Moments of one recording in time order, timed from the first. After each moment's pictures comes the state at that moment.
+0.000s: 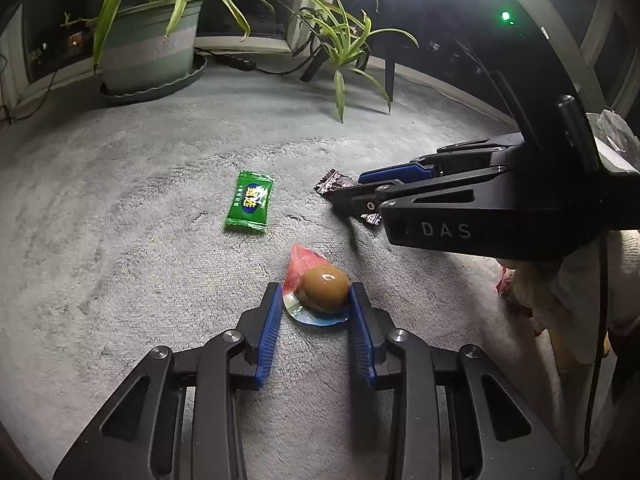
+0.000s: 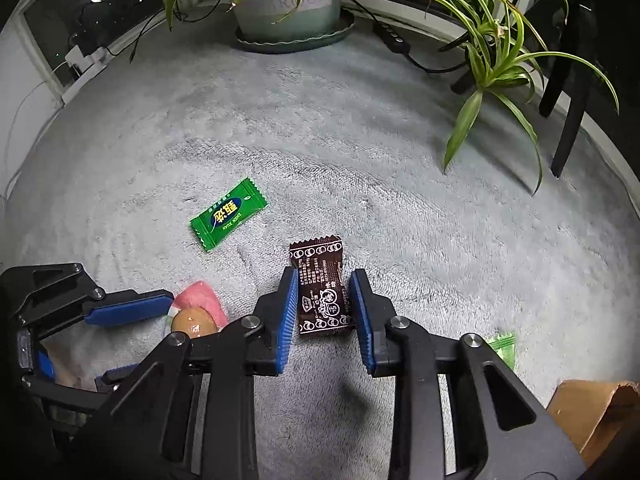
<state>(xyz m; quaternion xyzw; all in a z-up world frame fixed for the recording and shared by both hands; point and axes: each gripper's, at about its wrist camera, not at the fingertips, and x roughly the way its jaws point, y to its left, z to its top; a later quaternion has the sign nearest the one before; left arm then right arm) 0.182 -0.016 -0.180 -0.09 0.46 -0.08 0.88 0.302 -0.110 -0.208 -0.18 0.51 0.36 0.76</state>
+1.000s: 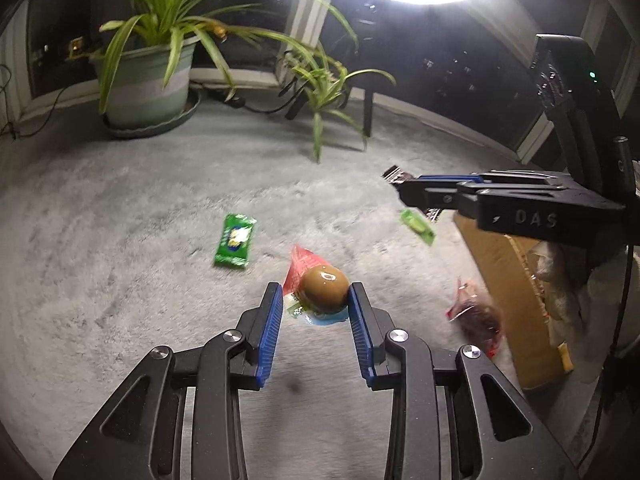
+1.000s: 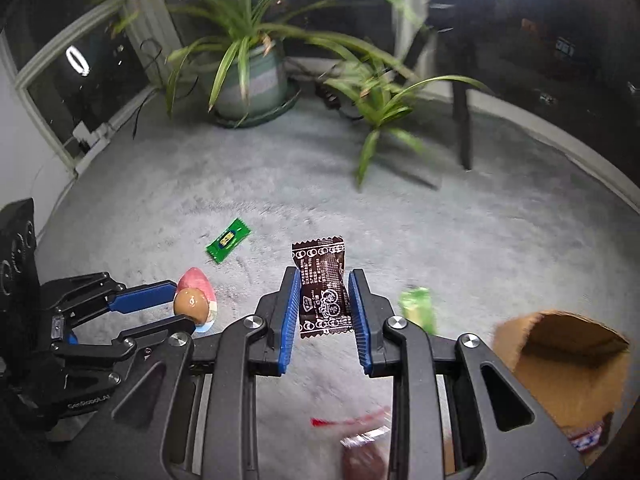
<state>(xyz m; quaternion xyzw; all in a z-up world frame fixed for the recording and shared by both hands) 0.174 -0.025 -0.141 -0.11 0.43 -0.10 0.89 0.291 -0.199 -0.133 -0.08 0.47 0.33 0.81</state>
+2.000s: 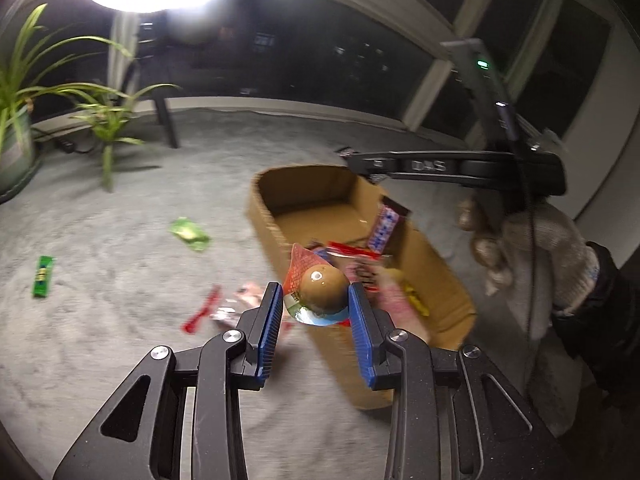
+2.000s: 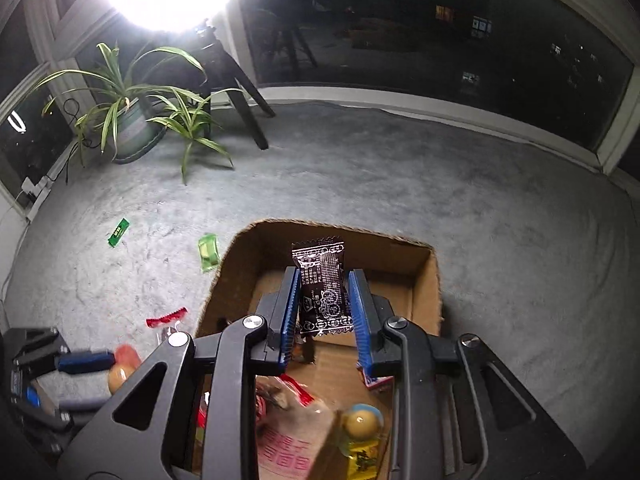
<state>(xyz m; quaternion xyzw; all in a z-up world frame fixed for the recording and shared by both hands) 0.149 -0.198 -0.089 -0.08 0.41 -0.27 0.87 0.294 -0.405 -0.111 -0.04 0.47 0.20 0.86</state>
